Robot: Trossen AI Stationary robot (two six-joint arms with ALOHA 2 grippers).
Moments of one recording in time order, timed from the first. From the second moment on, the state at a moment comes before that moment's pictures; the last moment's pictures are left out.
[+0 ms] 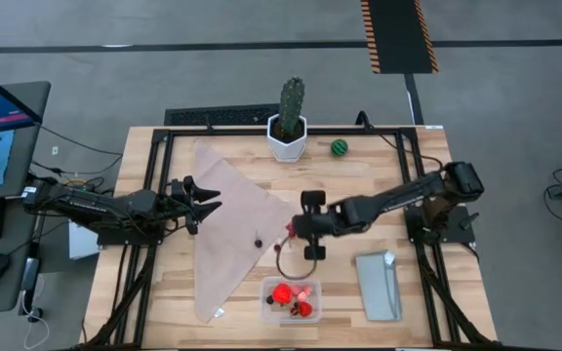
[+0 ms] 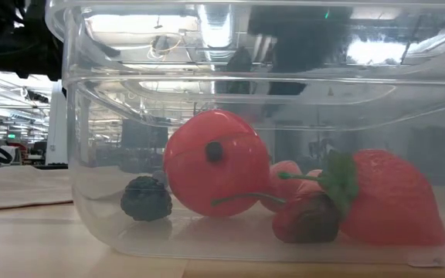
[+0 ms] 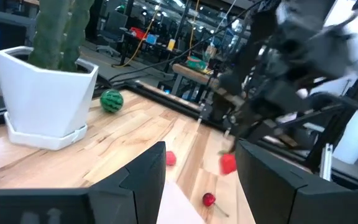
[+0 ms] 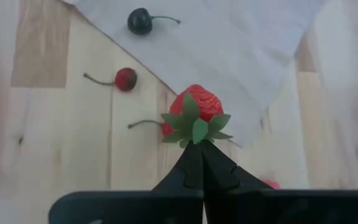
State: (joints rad) left arm -0.11 0.44 0.01 0.49 -0.35 -0.36; right arm 0.23 1.71 1.21 -0.58 0.29 0.07
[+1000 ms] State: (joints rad) left arm -0.11 0.44 0.01 0.42 -0.31 -0.40; right arm 0.61 1.87 1.37 -0.57 0.36 0.50
